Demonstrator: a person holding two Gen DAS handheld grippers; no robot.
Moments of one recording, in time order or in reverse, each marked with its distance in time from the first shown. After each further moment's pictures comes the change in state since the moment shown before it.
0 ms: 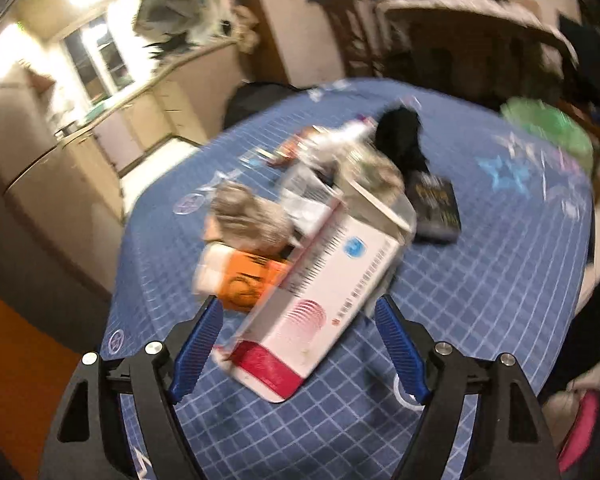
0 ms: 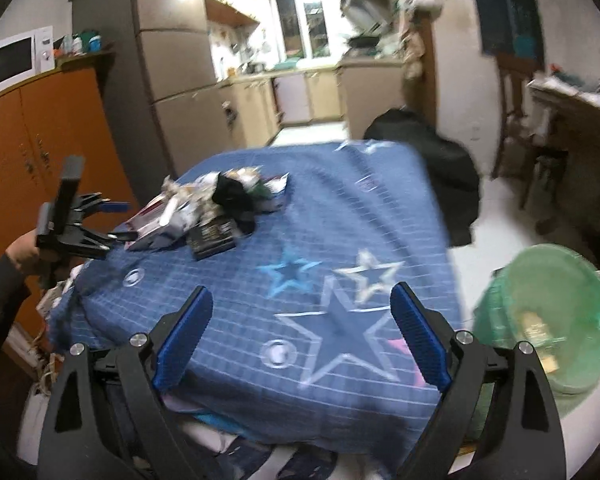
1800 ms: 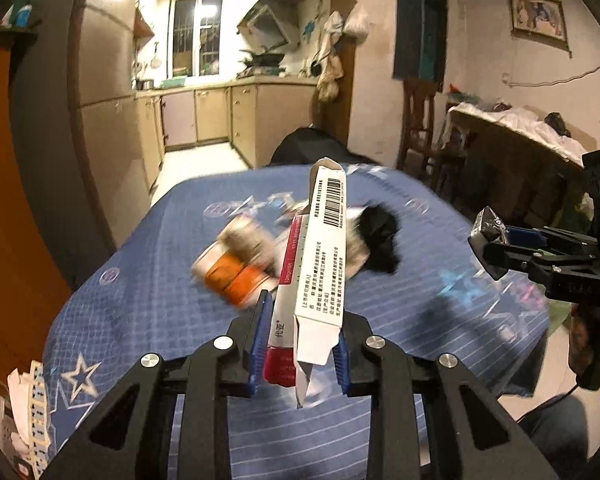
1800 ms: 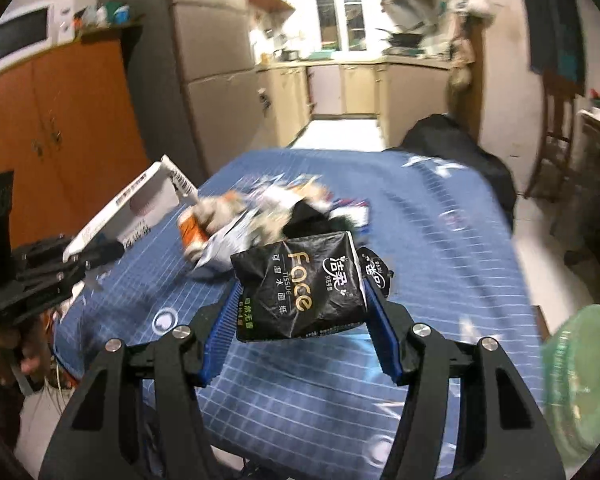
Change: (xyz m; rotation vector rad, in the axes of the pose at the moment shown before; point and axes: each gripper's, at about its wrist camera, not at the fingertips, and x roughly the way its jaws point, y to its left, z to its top) left arm -0.097 -0.039 -0.002 -0.472 -0.232 0.039; right arm 0.034 0.075 0.051 -0.080 0.003 0.016
